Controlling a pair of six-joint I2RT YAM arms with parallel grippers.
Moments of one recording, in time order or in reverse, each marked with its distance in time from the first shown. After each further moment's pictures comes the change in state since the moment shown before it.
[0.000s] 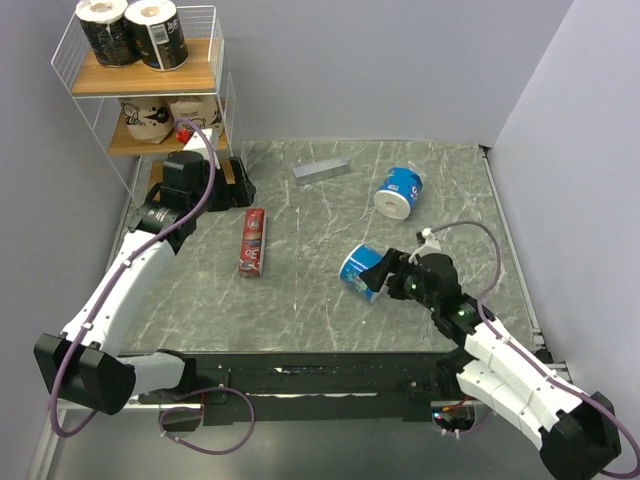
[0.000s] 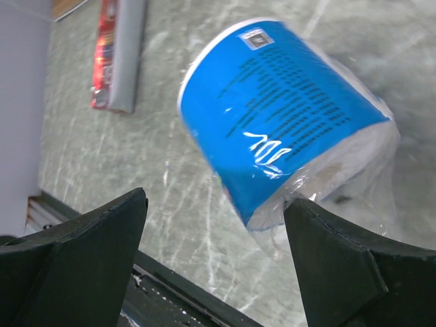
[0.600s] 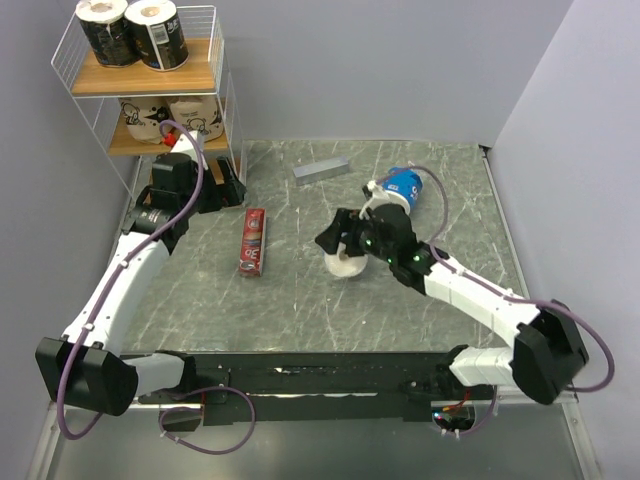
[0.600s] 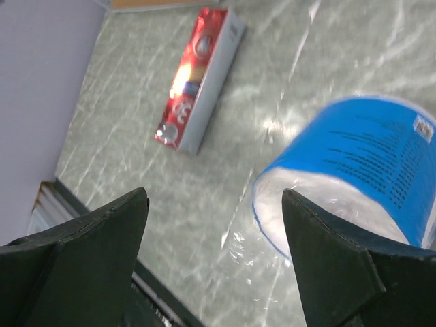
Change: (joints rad) left arm 0.082 -0.011 -0.041 0.018 0.043 -0.037; right arm 0.148 0.518 0.420 0.167 -0.011 -0.121
